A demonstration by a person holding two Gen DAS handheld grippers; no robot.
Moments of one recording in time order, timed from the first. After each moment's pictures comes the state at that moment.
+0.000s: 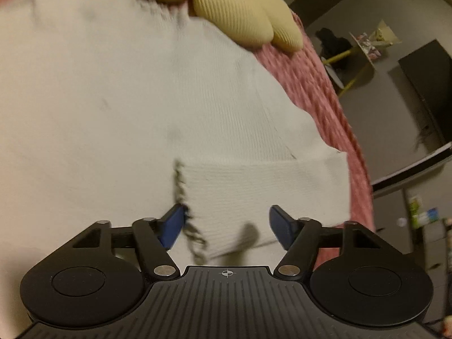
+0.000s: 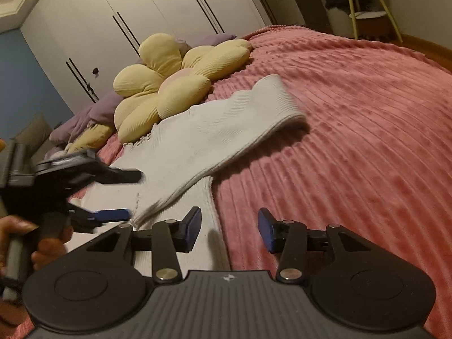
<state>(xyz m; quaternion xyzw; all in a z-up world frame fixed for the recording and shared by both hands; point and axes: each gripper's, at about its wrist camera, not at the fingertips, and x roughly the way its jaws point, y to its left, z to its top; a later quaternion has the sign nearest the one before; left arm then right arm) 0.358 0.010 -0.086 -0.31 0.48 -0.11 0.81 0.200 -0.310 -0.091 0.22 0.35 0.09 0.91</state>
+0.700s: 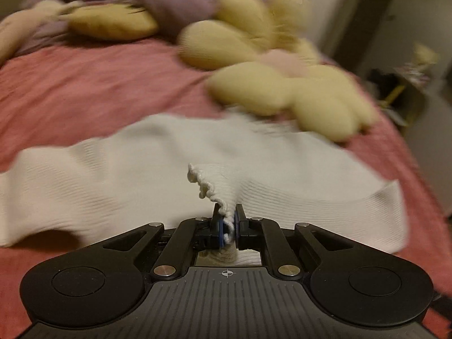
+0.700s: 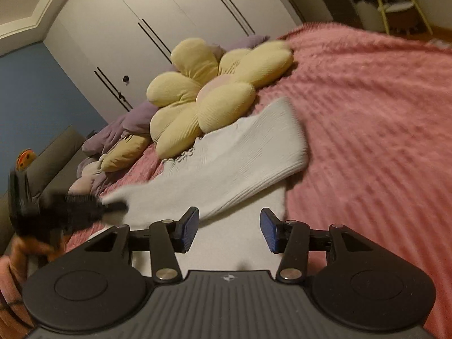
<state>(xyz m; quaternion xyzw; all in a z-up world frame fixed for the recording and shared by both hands) 0.335 0.126 -0.033 -0.17 0.40 0.08 0.90 0.261 -0.273 -0.074 0.26 0.33 0.16 0.89</state>
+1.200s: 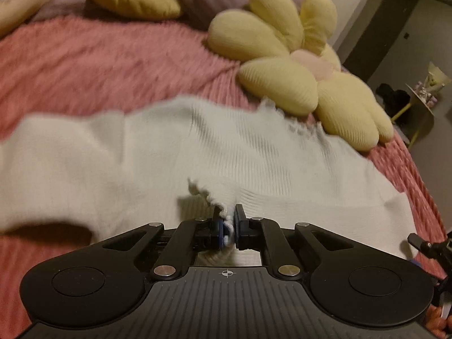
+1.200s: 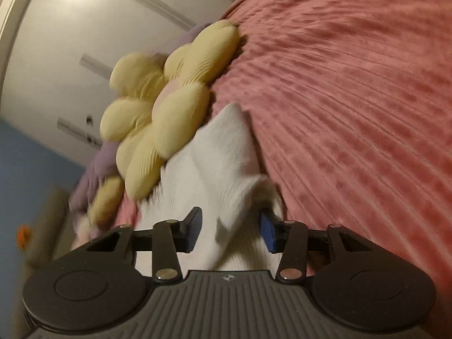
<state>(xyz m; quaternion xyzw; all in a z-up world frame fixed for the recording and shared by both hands) 0.336 0.160 -0.057 -0.21 0.38 0.07 0.90 0.354 -0.281 -0.124 0.42 0.36 0.09 0.83</state>
